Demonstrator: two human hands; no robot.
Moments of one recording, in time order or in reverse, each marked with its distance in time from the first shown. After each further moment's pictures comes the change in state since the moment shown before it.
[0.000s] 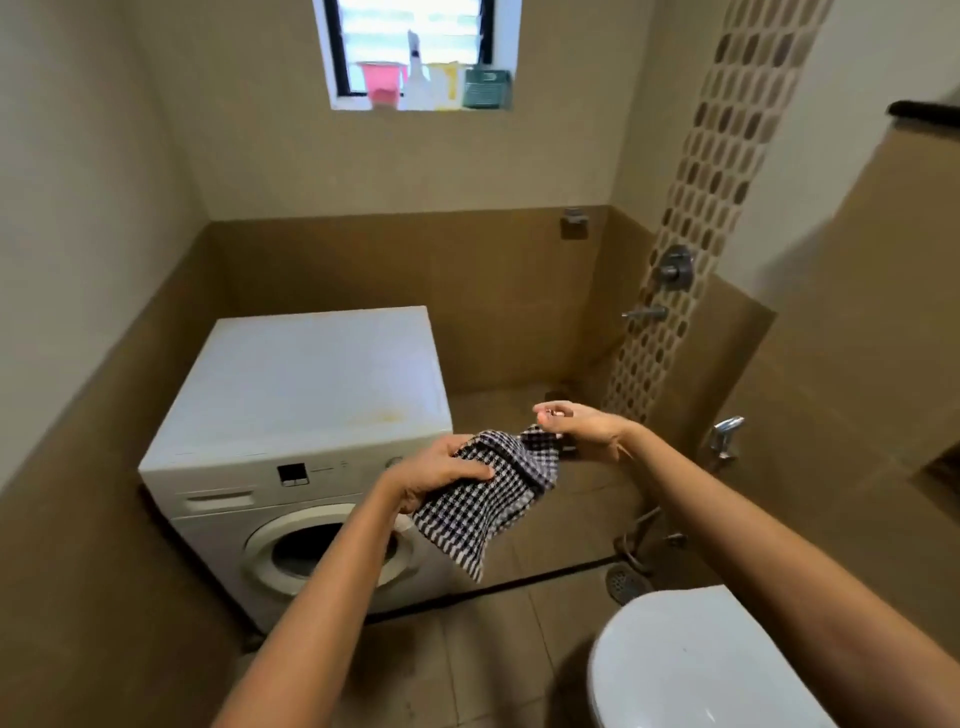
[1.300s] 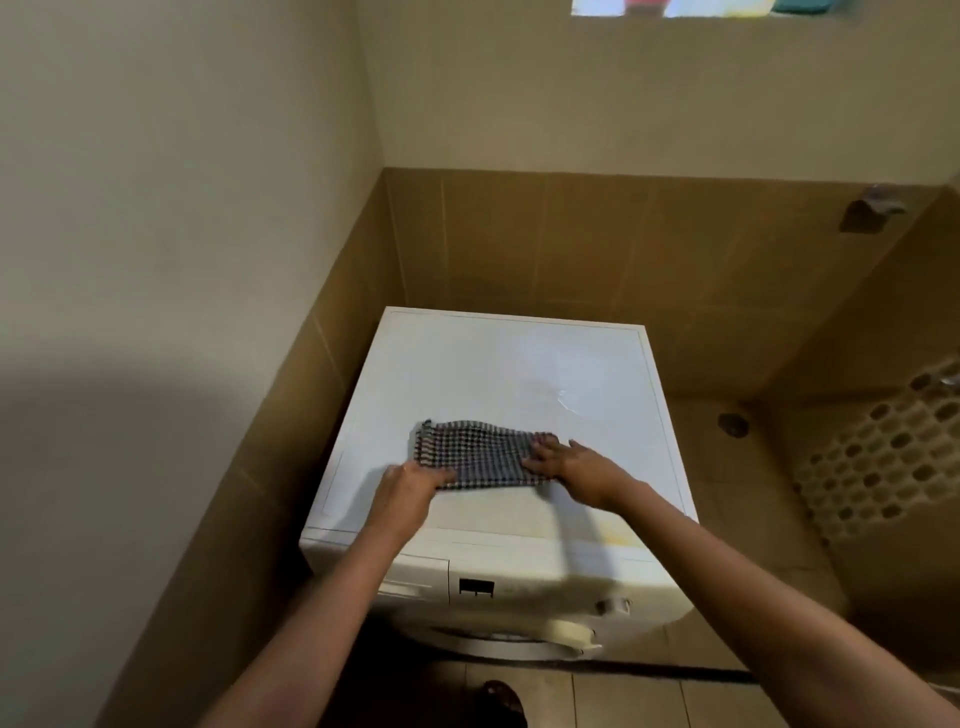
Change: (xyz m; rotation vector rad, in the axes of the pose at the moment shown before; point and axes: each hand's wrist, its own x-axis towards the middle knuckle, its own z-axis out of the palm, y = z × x) left_hand 0.034 -0.135 -0.448 1.035 0.700 -0.139; right_hand 0.454 -0.107 0.217 -1.446 -0.266 -0.530
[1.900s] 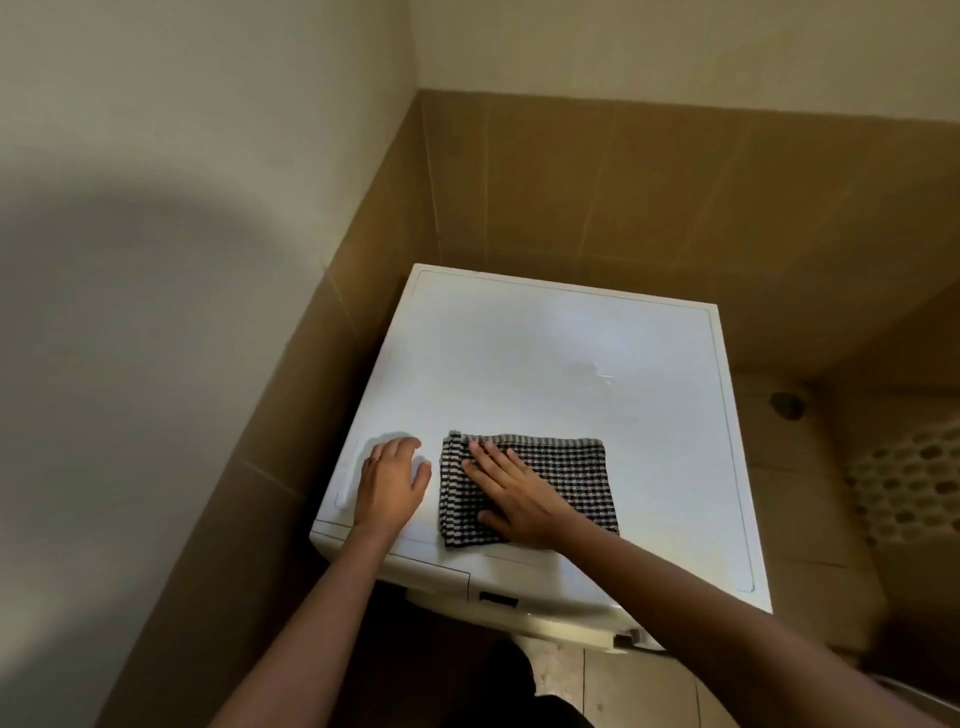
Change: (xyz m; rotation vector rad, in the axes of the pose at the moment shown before) left_hand 0.038 -0.068 0.039 -0.139 0.205 -0.287; right_hand 0.099 -0.066 0.062 0.058 0.092 -0.218
